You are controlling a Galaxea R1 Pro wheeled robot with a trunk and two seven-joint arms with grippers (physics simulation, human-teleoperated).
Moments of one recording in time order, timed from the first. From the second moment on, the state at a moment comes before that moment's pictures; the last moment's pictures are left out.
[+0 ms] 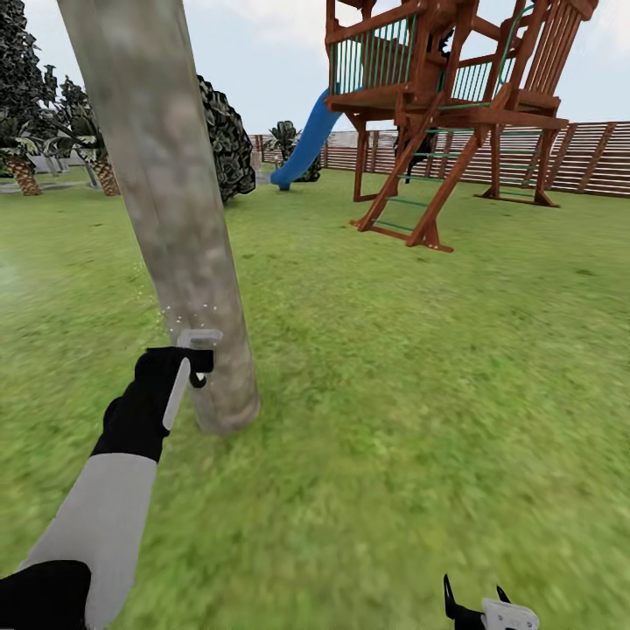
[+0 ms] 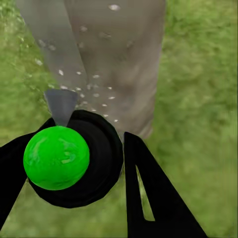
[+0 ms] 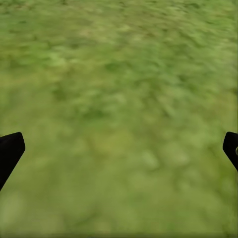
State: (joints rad) left arm -0.91 0.00 0.06 -1.13 -0.04 0.88 0.12; right arm -0.36 -0.07 -0.17 -0.02 0.04 -0.95 -0.07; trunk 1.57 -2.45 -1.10
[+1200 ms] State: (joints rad) left arm -1.00 0.18 0.05 -1.27 -0.04 1.01 -0.04; right arm -0.36 -0.07 -0.17 -0.02 0.04 -0.95 -0.07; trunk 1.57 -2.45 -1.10
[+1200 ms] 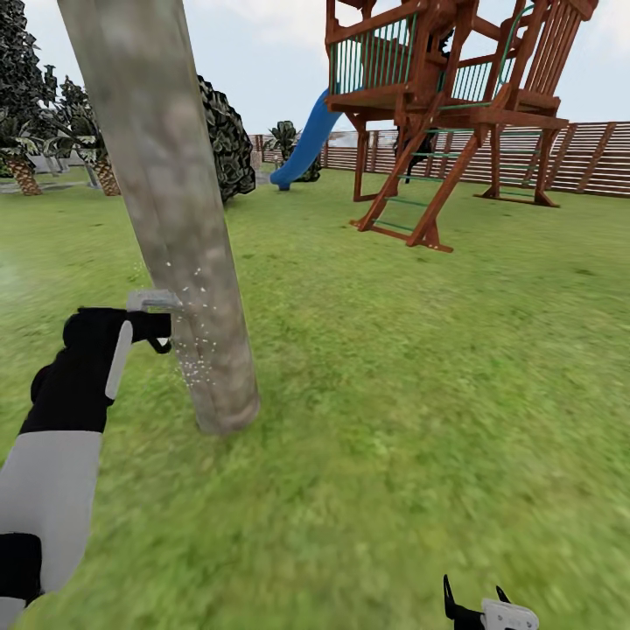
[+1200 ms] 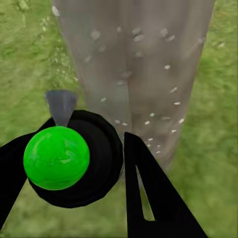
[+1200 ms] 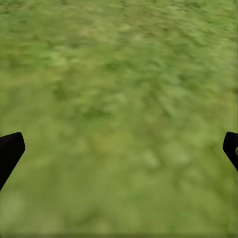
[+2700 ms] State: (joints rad) left arm -0.72 -0.02 0.04 -0.69 -0.03 0.31 0.42; right arm -0.36 -0.04 -0.17 -0.02 0.04 -0.96 -0.07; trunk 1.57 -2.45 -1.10
